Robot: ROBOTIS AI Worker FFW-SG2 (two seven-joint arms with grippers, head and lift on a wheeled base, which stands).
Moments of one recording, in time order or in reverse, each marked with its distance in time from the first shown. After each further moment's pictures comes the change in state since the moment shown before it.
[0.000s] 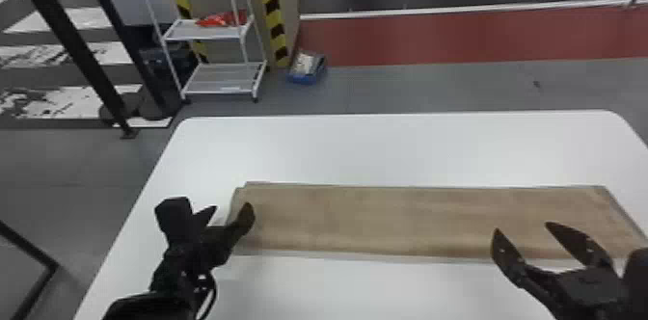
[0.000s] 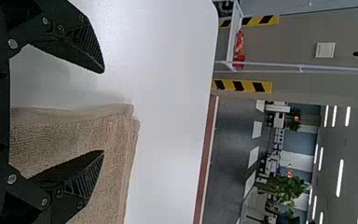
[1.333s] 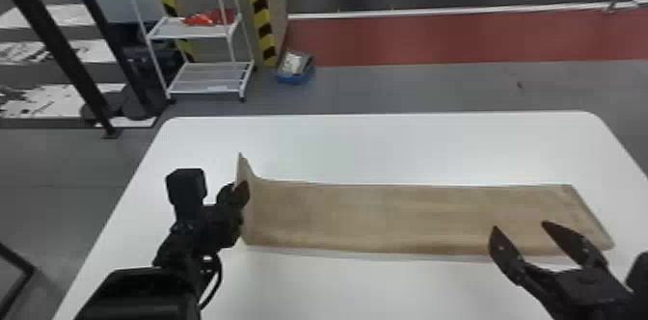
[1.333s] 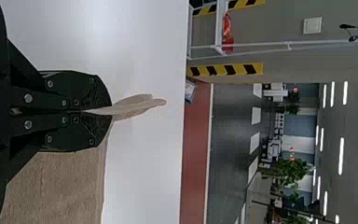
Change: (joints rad) left arm 0.060 0.000 -0.162 -0.319 -0.032 0.254 0.099; right arm 0.012 0.000 -0.052 0.000 -0.069 -0.019 0.028
